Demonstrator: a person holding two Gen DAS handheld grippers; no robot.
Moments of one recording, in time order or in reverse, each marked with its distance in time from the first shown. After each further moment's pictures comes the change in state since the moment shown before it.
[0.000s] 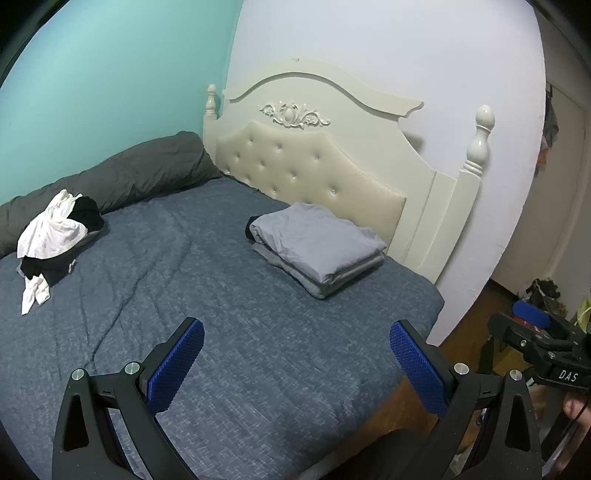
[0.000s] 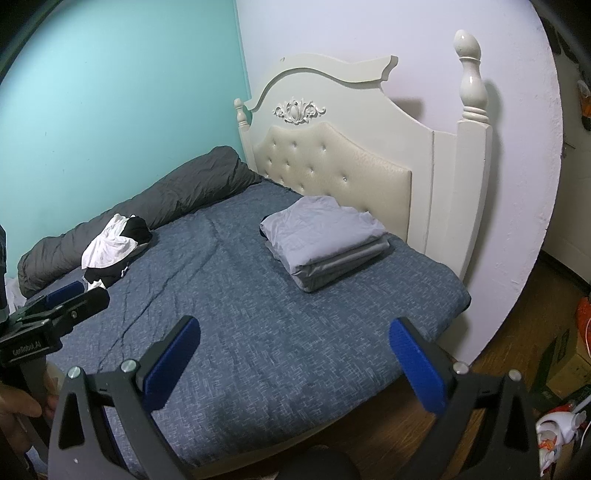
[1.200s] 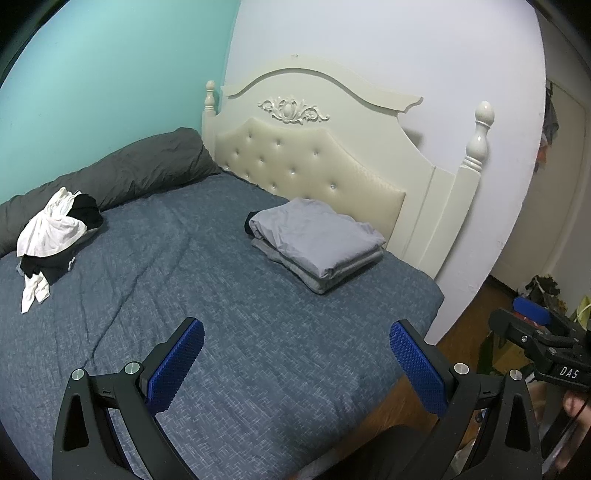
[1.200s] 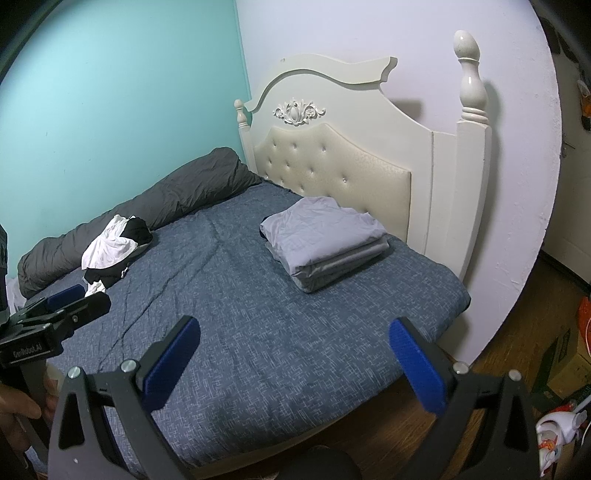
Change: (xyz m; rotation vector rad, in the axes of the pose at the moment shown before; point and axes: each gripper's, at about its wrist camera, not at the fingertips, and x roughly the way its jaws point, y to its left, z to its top) left arm 0.000 0.000 -0.003 0.000 0.019 0.001; right arm 0.000 0.000 0.000 -0.001 -0.007 0.002
